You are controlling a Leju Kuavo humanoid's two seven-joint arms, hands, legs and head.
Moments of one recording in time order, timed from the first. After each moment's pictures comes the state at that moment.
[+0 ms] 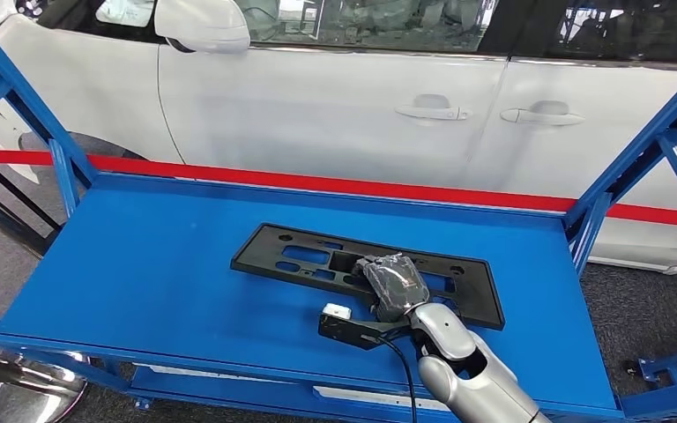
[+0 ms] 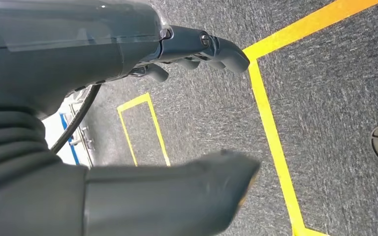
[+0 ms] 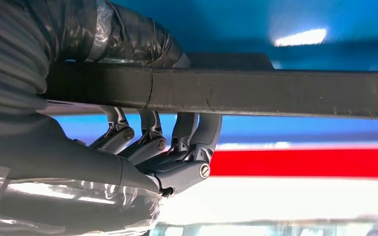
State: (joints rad) left arm -0.03 0.02 -1.34 -0.01 1.09 -0.09 -0.15; right arm -0.31 -0.22 0.65 -1.43 0.98 -0.09 0.04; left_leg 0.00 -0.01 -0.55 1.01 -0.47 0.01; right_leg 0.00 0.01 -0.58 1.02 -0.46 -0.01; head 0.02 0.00
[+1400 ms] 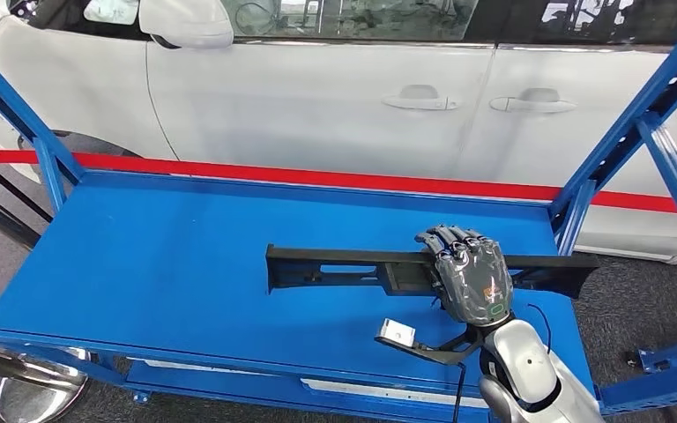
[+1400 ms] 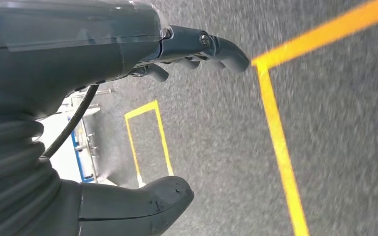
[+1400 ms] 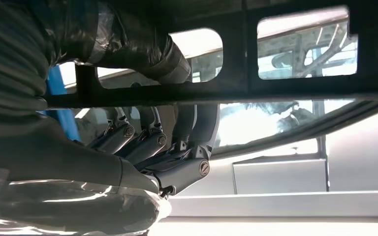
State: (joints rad) left arm -0.03 0.01 -1.34 -0.01 1.05 -0.04 -0.14; right arm -0.15 -0.42 0.50 -1.80 1.33 -0.50 -0.01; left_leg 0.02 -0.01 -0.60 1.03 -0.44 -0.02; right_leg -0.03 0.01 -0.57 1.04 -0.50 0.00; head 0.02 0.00
